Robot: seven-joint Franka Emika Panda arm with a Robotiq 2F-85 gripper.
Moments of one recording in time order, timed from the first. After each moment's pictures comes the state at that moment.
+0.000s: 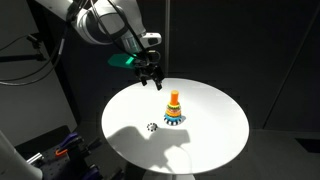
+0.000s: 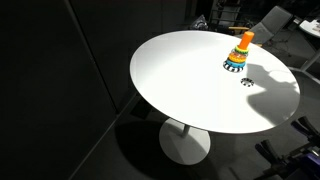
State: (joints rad) arm -0.10 -0.18 -0.09 -2.49 -0.17 2.55 -0.10
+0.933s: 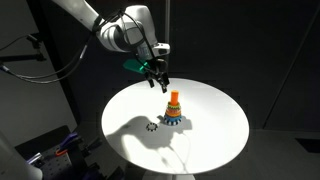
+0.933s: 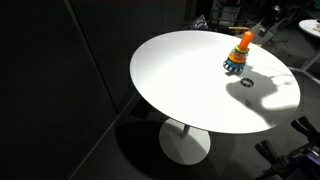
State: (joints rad) arm -0.06 0.08 -0.06 -2.28 -0.14 2.55 0.06
